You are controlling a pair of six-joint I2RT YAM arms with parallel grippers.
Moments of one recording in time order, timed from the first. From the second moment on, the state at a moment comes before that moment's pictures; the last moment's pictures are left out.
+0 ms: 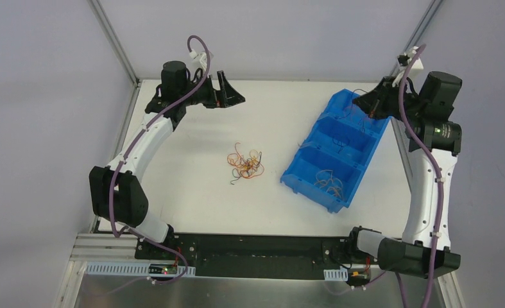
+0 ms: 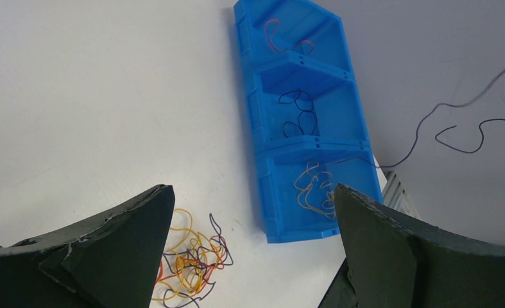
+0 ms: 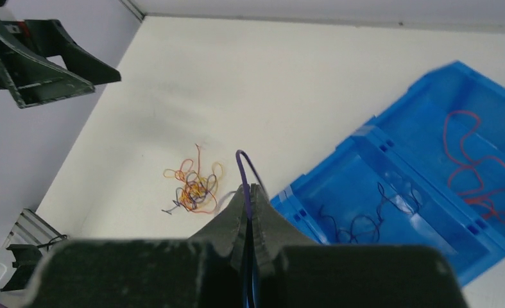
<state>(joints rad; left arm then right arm) -0.23 1.53 1.38 -0.15 0.67 -0.48 -0.14 1.18 1.55 -0.74 -0.70 0.13</state>
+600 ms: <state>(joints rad) -0.23 1.55 1.38 -0.15 0.68 -0.48 -0.30 1.39 1.58 -1.07 -0.74 -0.24</state>
